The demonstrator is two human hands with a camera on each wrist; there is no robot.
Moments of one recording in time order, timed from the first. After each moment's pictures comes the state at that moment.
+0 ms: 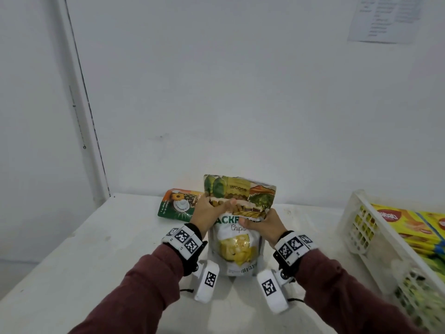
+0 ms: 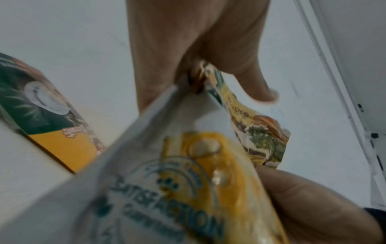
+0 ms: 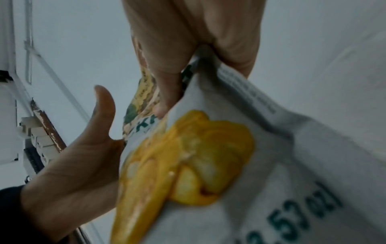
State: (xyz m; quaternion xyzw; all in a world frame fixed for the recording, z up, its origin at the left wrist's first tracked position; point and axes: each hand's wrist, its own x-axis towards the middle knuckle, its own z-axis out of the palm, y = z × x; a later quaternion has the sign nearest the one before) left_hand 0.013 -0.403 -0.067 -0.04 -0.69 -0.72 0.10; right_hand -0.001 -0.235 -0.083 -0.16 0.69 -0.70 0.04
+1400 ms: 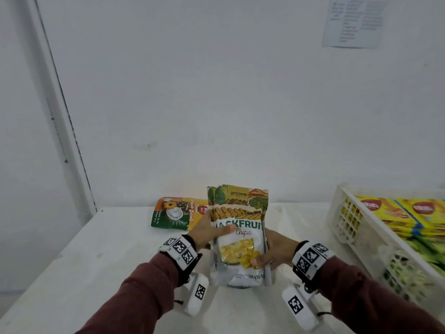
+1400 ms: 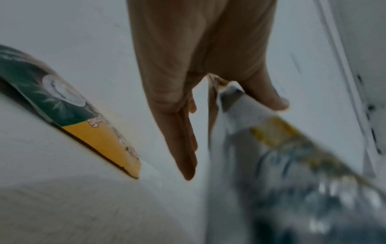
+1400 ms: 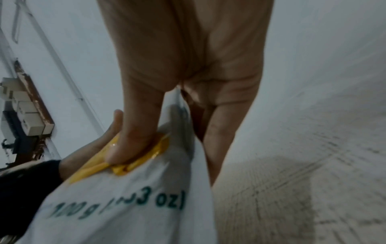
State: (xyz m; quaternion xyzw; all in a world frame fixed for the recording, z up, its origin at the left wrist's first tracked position) left_hand 0.012 -0.414 -0.088 -0.09 -0.73 -0.66 -0.12; right_hand 0.038 -0.204 -0.081 -0.17 0.76 -0.55 0.29
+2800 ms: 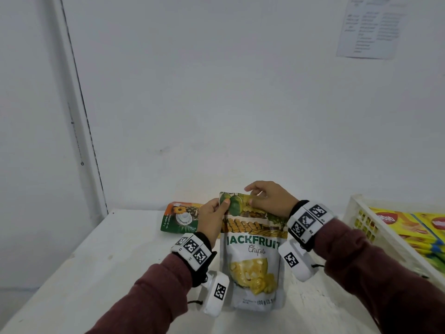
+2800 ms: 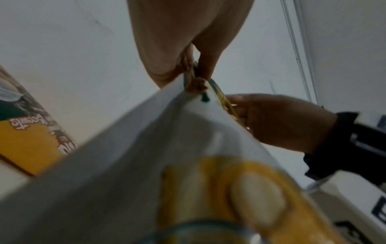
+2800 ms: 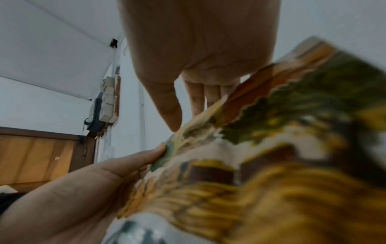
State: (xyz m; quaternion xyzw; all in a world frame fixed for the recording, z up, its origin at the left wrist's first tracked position) left_hand 0.012 -0.403 -0.057 -0.04 -0.65 -0.74 0.15; right_hand -0.003 -0.242 0.016 -0.22 0.92 -0.31 -0.05
